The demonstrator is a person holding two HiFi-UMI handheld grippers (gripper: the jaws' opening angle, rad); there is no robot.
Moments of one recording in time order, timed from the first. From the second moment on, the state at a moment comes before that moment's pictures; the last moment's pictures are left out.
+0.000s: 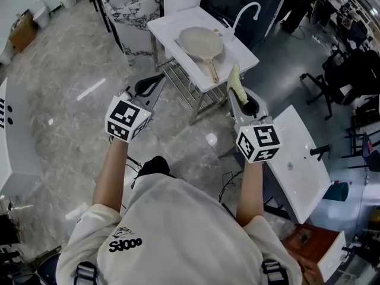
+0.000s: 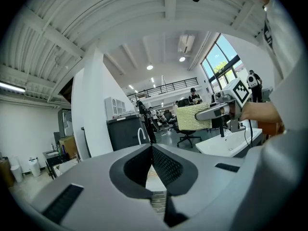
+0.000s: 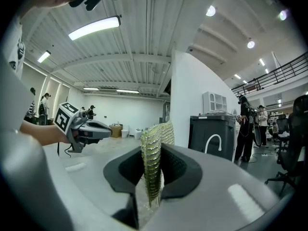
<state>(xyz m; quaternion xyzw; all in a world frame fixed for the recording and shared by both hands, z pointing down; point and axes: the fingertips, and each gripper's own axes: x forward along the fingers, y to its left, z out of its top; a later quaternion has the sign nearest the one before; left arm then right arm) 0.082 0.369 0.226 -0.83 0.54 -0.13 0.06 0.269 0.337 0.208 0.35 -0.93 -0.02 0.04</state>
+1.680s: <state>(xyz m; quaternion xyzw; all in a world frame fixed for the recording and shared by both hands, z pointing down) -0.045 0.048 0.254 -0.88 0.47 -0.10 0.01 0.138 0.049 0.237 0.42 -0.90 0.02 0.09</state>
